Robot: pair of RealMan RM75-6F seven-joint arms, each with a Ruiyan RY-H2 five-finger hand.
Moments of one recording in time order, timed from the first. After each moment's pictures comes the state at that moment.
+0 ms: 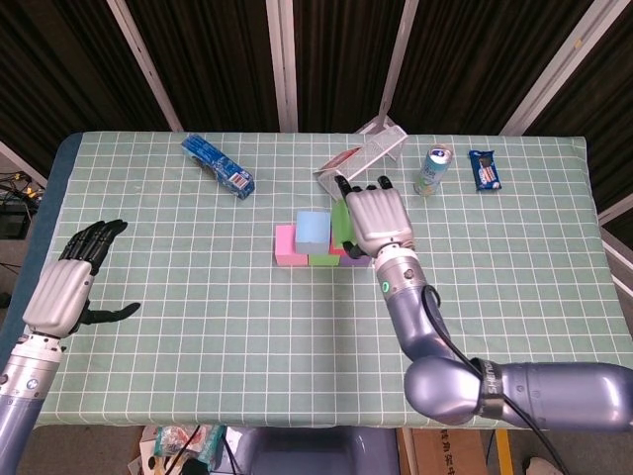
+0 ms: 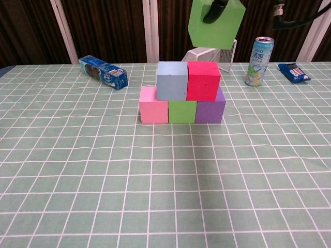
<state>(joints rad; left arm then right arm) -0.40 -0.95 -0.09 -2.07 1.27 1.36 0.08 1.35 -1.15 0.51 -2.00 0.18 1.25 -1.00</state>
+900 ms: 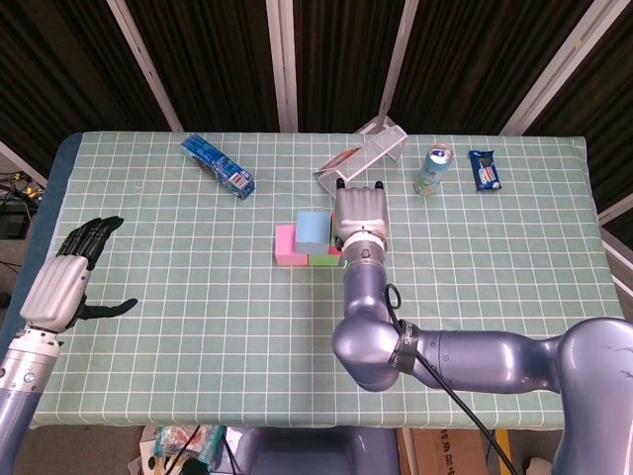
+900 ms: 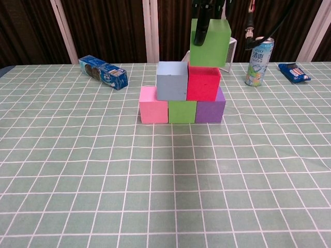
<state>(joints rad) -0.39 -0.95 -0.13 -2.05 1.26 1.32 0.05 1.49 -1.37 0.57 -1.68 0.44 1.34 -1.18</state>
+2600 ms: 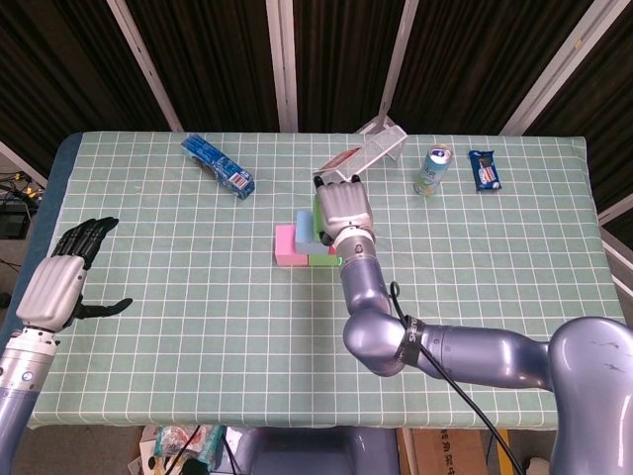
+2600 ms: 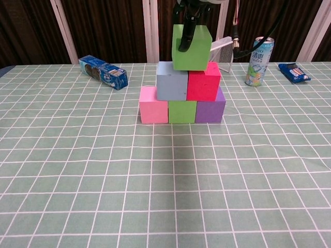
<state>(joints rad) -0.37 -0.95 -0.15 -2.03 1.24 1.30 0.08 1.43 -1.42 0.51 -1.60 0.23 1.14 -1.13</state>
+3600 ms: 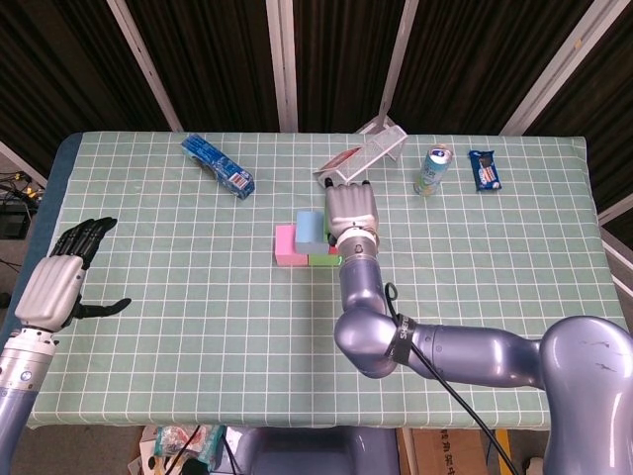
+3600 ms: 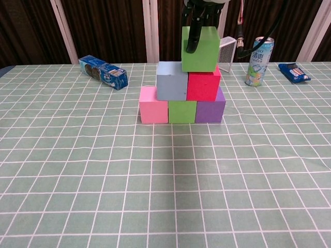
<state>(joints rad) -0.36 -0.95 -0.16 -2.03 1.24 1.29 0.08 1.46 -1.43 0.53 -1.59 0.32 1.22 -1.19</state>
